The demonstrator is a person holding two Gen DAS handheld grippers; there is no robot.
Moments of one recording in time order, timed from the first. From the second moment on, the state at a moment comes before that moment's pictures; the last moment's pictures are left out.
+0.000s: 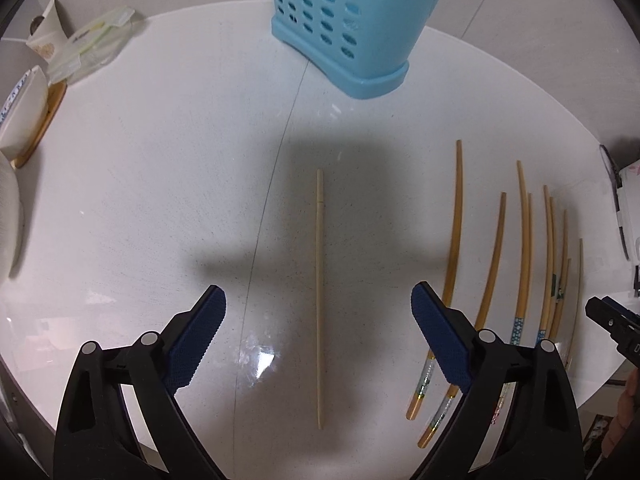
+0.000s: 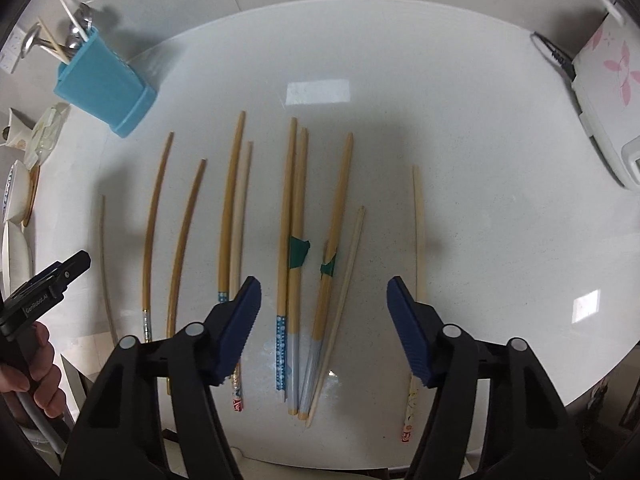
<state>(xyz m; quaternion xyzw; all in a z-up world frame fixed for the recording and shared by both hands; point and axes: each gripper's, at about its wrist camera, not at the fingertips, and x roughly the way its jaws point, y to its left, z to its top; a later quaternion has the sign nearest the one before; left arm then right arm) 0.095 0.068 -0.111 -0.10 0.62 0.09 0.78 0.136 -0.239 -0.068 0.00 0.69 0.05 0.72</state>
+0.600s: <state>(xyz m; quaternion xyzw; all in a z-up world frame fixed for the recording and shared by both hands) 0.113 0.078 -0.158 -0.12 0.66 0.08 0.74 0.162 -0.240 -0.101 0.02 0.73 0.05 0.68</state>
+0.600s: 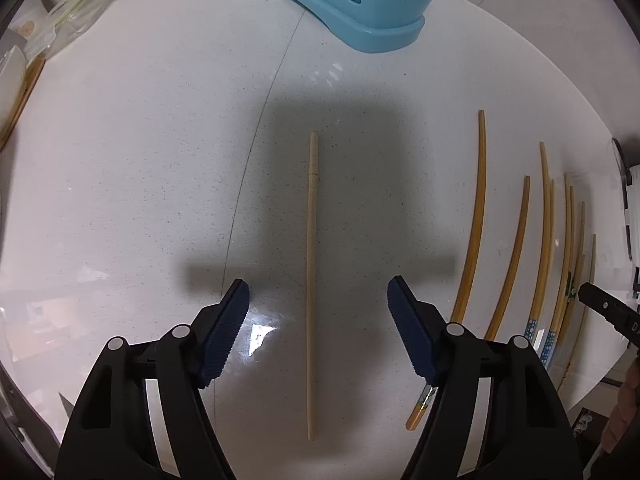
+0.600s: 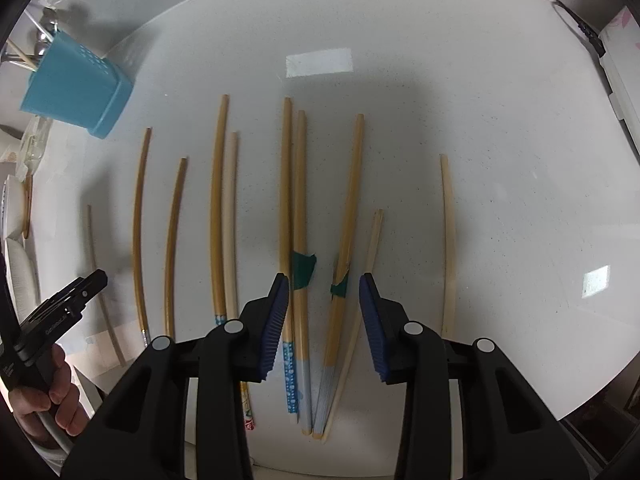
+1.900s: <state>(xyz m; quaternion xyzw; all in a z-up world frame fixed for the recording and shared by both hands) 0.132 0.065 -0.132 -0.10 0.67 0.08 0.73 0.193 -0.222 -0.128 -0.01 0.76 -0.01 0.65</state>
